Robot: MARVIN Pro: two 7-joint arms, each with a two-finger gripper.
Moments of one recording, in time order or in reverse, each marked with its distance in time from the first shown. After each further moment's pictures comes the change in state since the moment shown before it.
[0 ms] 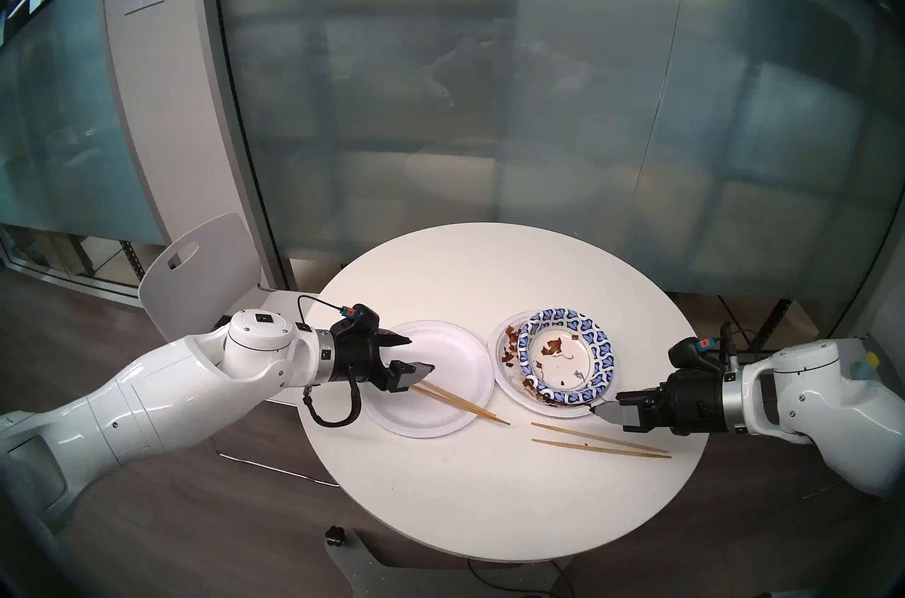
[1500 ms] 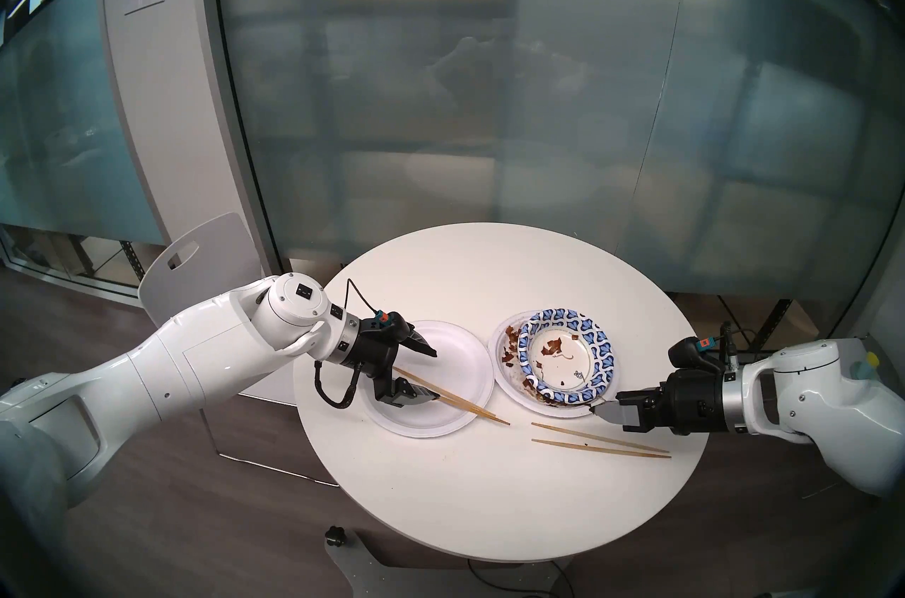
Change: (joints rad) left arm -0.242 -0.128 0.159 0.190 0.424 -0.095 -0.438; right arm 0.001 0.000 0.000 -0.001 -0.002 0.000 0.001
